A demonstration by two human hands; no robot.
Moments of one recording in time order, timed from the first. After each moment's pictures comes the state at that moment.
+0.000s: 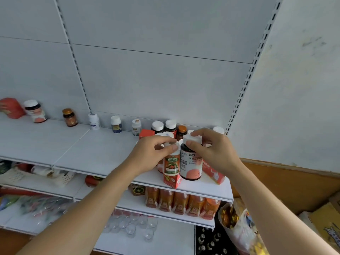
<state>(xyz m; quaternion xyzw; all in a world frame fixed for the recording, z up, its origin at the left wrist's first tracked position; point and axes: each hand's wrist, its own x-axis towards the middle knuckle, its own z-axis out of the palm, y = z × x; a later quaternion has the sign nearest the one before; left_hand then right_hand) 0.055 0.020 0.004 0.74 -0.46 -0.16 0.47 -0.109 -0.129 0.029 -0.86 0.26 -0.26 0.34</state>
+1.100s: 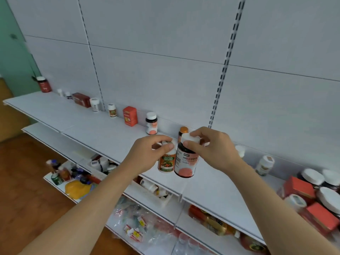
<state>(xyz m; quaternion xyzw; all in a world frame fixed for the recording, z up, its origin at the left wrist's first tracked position) 0.419 0.326 0.007 0.80 -0.29 -0.06 0.52 0.312 0.131 0.045 -0.91 0.11 -0.19 0.36</state>
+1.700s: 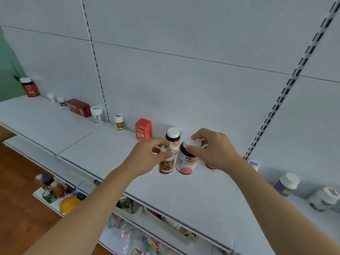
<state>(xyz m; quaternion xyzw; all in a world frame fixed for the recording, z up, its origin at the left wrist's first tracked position) 0.633 0.369 -0.023 0.81 -0.31 -0.10 0.48 0.518 0.169 0.027 -0.93 0.15 -0.14 0.30</state>
